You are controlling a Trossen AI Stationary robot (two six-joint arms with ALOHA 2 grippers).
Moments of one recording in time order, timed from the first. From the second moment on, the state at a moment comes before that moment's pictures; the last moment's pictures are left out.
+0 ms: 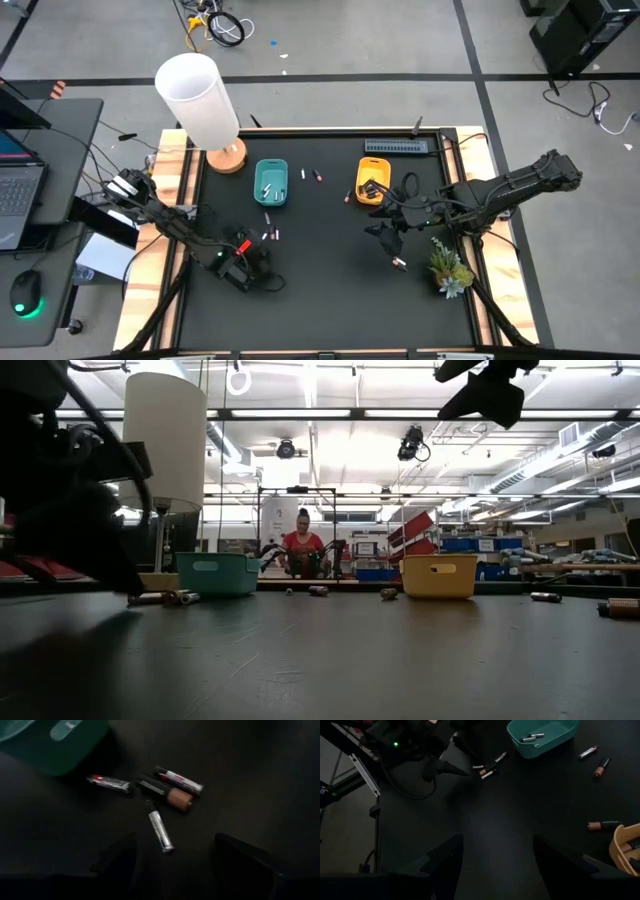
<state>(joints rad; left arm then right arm) -0.61 1.54 0.64 -0.50 -0.72 -1.18 0.28 1.14 0.96 -0.50 0.28 0.67</state>
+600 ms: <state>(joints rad) -0.61 1.71 0.58 -0.30 -0.93 -1.49 0.31 1.14 0.96 -0.48 0.27 0.66</state>
